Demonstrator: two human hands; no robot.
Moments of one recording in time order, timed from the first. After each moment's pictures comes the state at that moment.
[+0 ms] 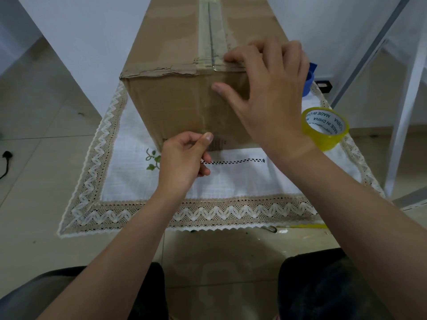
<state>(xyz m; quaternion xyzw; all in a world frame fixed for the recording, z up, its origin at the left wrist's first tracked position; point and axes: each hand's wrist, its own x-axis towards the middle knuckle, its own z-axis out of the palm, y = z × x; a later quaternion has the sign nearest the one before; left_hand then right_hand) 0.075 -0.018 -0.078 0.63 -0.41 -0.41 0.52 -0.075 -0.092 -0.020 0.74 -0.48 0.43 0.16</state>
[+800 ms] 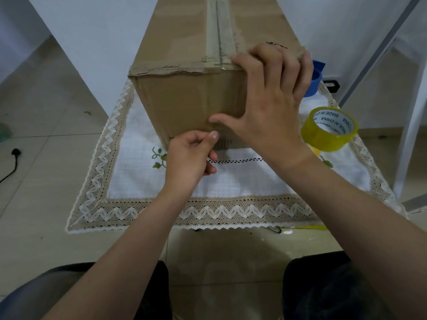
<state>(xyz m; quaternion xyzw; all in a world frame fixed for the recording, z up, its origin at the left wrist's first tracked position) 0.074 -0.018 -0.076 0.63 -0.40 -0.42 0.52 -0.068 -0.088 -0.041 0.75 -0.49 0.39 0.20</state>
